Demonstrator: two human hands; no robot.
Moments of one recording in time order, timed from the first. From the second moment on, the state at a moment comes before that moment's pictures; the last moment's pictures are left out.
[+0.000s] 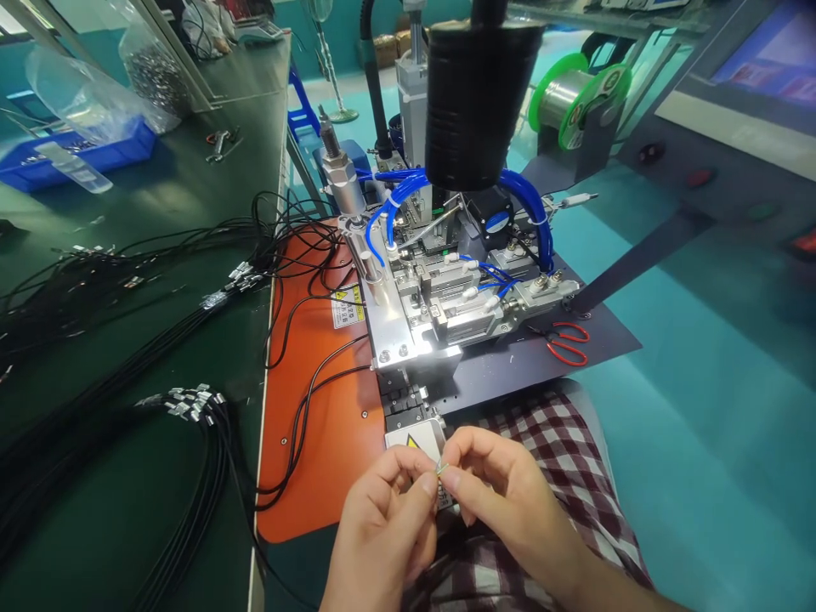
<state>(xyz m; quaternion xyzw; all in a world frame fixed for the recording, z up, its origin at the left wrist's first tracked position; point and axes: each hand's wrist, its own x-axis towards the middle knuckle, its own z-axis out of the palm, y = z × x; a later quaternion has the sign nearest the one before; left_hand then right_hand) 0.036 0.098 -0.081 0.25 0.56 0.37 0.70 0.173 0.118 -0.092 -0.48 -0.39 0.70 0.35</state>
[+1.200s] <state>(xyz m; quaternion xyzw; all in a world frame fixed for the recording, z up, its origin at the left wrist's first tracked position) 0.040 0.091 -0.084 0.30 0.58 0.40 0.64 0.178 0.117 -0.095 -0.48 -0.60 0.51 0.37</state>
